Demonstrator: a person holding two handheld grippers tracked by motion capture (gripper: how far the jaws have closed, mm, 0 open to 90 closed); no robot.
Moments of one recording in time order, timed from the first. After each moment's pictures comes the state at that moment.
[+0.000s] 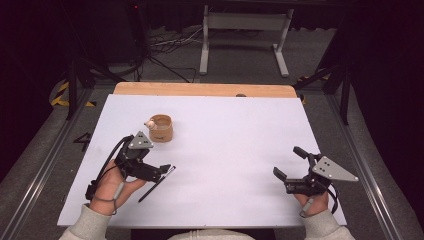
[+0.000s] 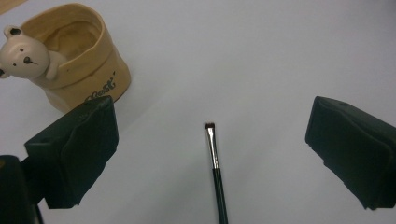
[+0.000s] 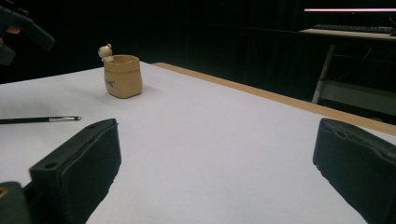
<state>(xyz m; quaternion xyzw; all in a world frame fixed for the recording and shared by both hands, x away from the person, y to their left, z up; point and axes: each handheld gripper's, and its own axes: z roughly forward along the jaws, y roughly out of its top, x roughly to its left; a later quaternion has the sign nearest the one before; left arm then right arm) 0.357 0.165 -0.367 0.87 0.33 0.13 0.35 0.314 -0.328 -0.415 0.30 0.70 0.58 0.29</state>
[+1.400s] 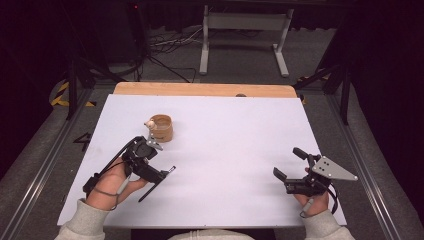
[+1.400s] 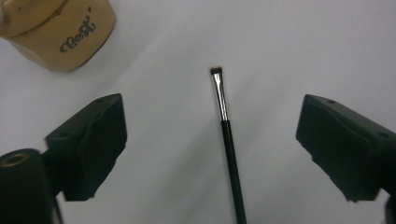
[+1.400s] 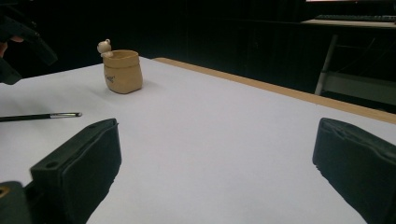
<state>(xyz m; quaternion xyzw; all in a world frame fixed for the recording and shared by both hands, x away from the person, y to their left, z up) 0.371 0.149 -0.377 0.92 0.33 0.10 0.21 0.314 -0.330 -0.418 0.31 0.70 0.57 0.28</state>
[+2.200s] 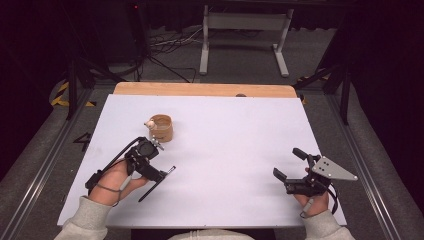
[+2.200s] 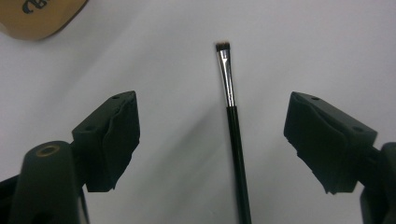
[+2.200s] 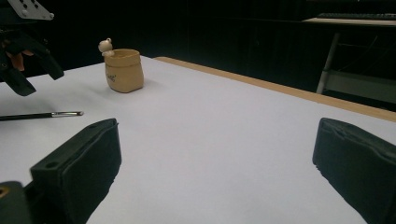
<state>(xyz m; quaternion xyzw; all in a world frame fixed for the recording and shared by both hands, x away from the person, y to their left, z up) 0.387 0.150 -0.395 0.92 0.35 0.05 0.17 0.314 -0.330 -0.419 0.31 0.71 0.57 0.28</state>
